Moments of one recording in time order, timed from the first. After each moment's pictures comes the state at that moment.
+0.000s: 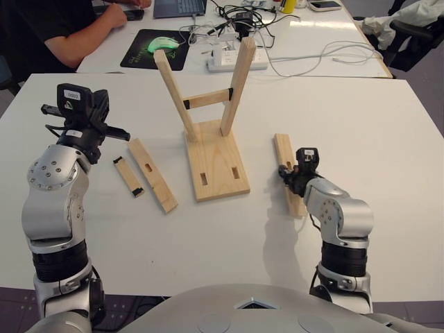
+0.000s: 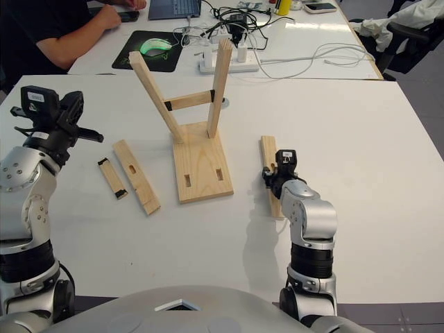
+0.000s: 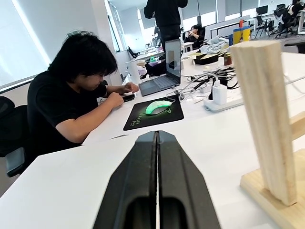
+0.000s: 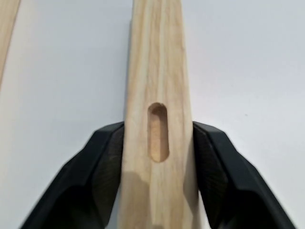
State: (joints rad) left arm -0.17 0.47 0.27 -0.48 -0.18 0.70 -0.22; right arm -0.15 -0.05 -0.11 -0.35 0.13 1.18 0.00
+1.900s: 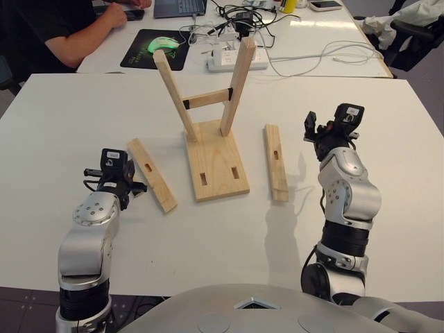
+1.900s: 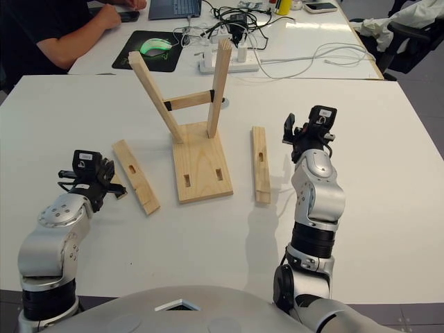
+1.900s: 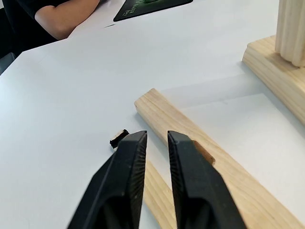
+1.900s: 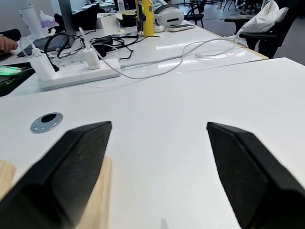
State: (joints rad) left arm 0.09 0.31 0.14 -0.67 -0.08 1.00 -0.06; right arm -0.29 -0.04 -0.25 -0.25 0.11 0.73 -0.08
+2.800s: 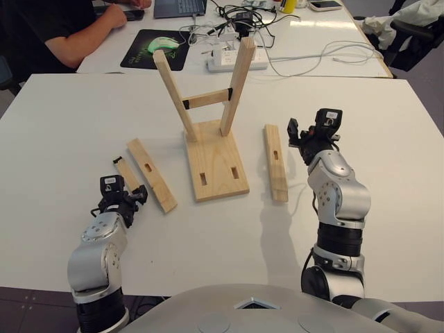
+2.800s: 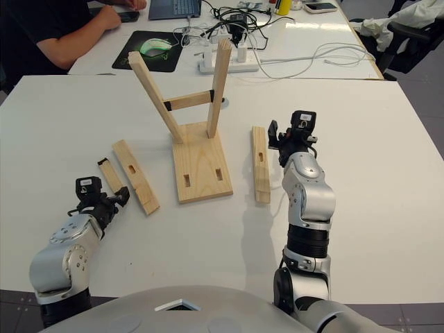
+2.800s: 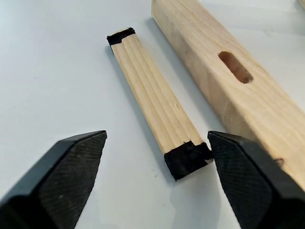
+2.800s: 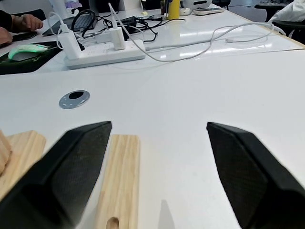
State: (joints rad) left arm 0.19 0.10 0.23 -0.60 -0.12 1.04 0.00; right arm -0.29 -0.04 -0.17 -0.23 0.13 0.76 -0.04
